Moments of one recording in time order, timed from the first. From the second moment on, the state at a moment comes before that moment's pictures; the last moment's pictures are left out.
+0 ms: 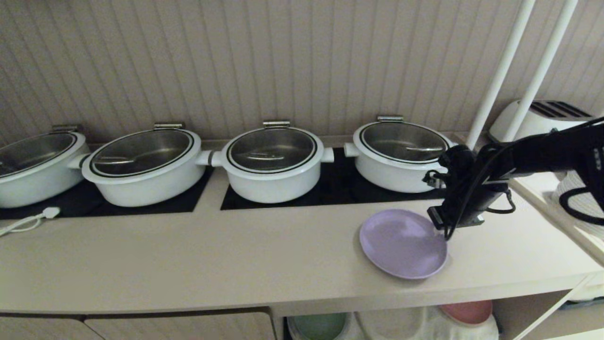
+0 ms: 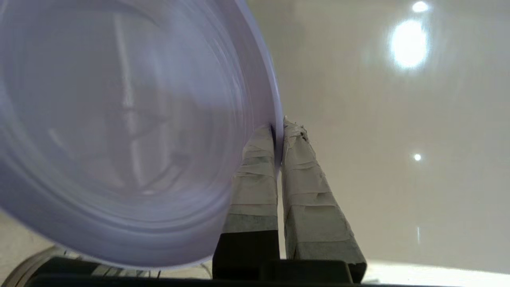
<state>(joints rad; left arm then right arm) 0.00 0.00 0.00 -0.01 0.01 -0.06 0.10 2.24 -1.63 0.62 0.03 -0.07</state>
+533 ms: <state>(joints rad) 0.00 0.00 0.00 -0.01 0.02 -0.07 0.10 2.10 -1.46 0.62 0.03 0.10</state>
